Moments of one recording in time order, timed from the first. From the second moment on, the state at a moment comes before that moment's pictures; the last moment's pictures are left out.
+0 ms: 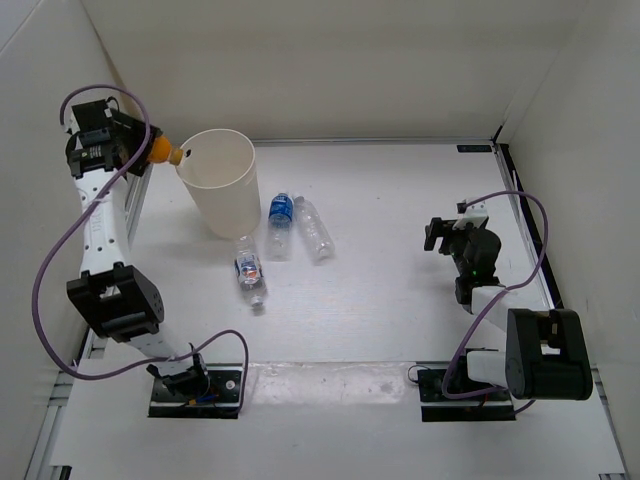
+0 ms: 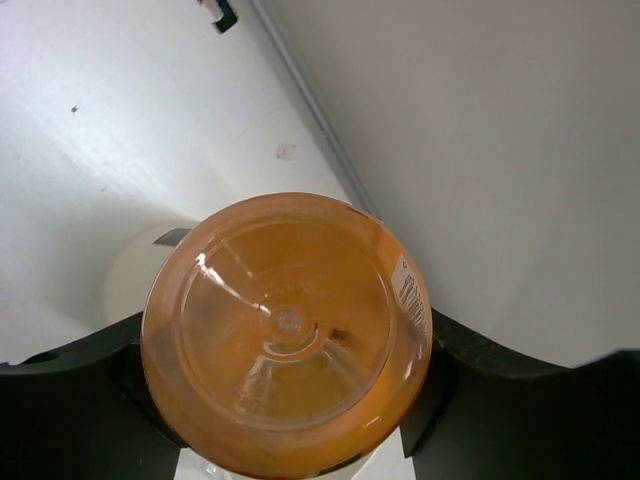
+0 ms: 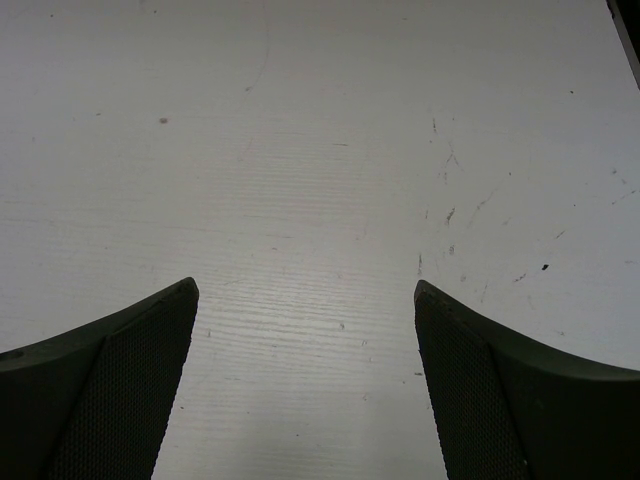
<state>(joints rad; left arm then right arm) 0.29 1.65 1.77 -0.70 0.09 -0.91 0.03 1.26 0.34 0.70 -0.09 -0.01</state>
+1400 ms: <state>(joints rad) 0.03 1.82 2.10 -0.82 -0.05 -0.52 0.06 1.25 0.34 0.70 -0.03 -0.01</state>
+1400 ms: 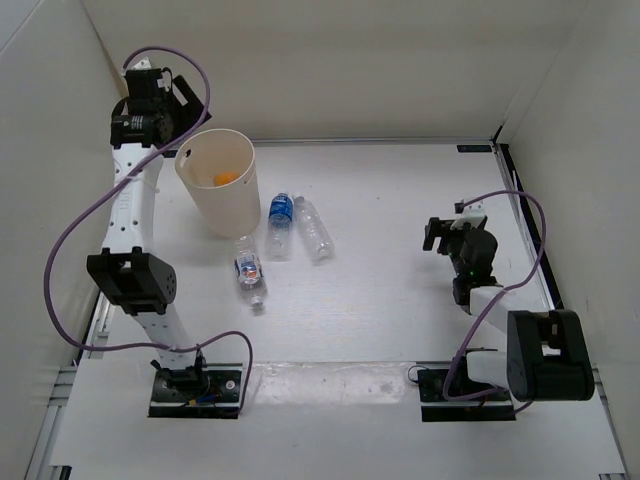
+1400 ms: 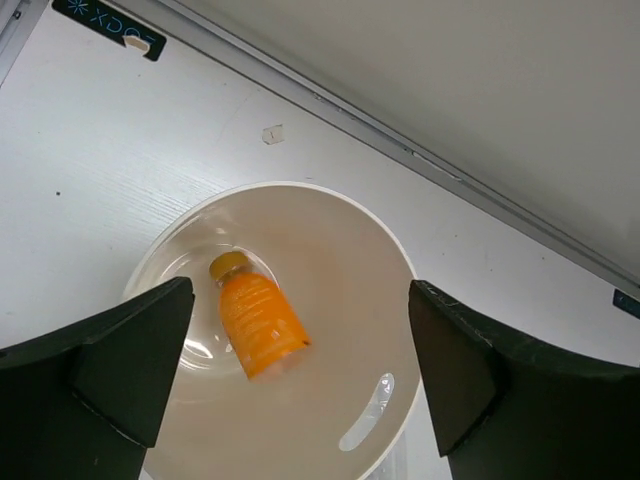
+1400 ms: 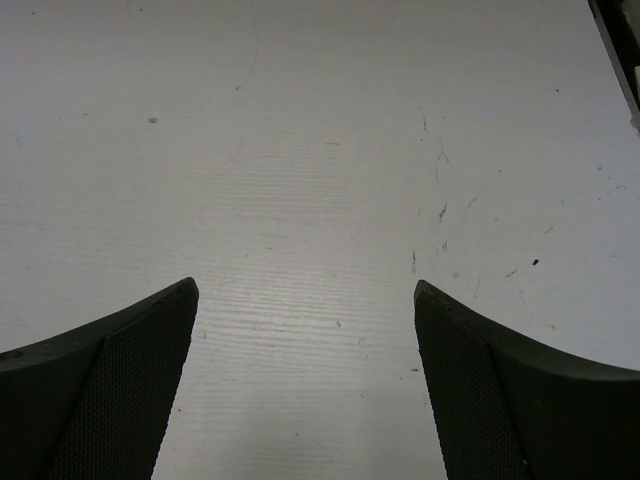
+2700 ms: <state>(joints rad) -0.20 0.97 1.34 -0.58 -0.16 -0.31 0.35 1.33 1.18 -0.44 0.13 -0.09</state>
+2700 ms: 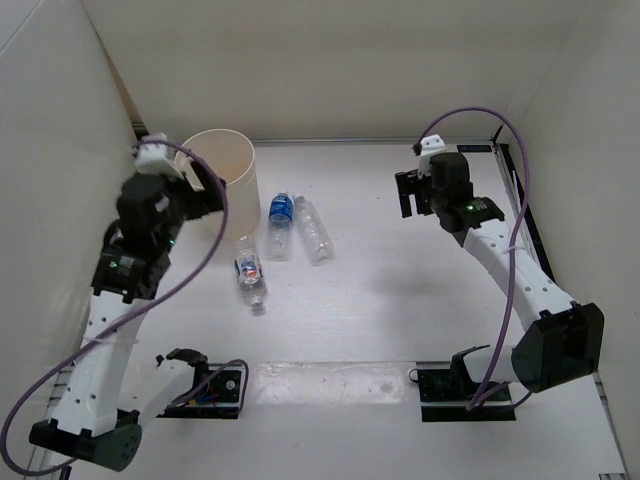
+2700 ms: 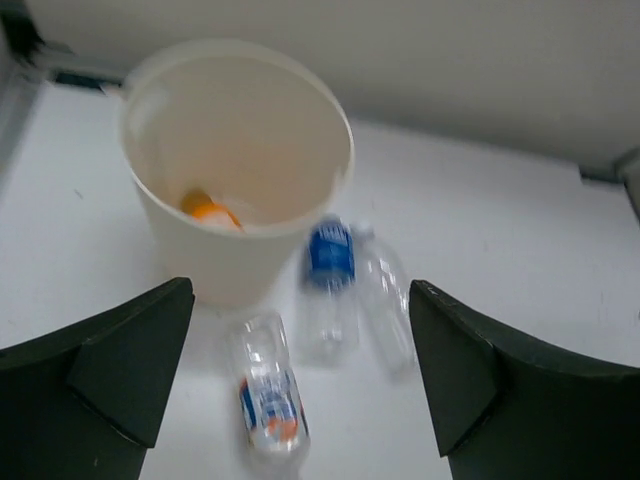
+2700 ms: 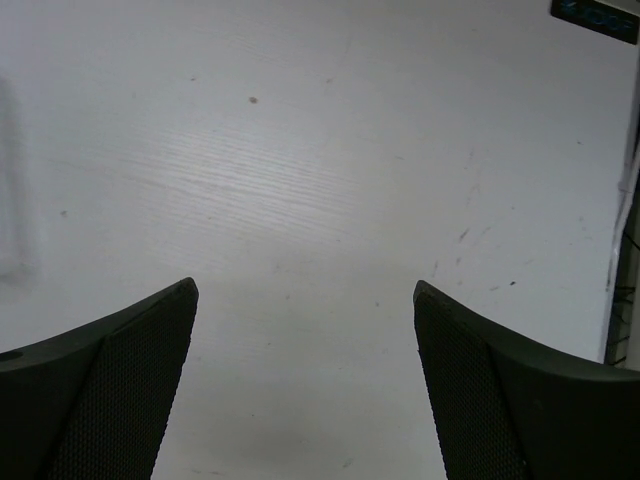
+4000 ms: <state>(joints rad) -0.36 1.50 0.87 -0.54 -0.07 -0.60 0.28 1.16 1.00 -0.52 0.13 -0.02</state>
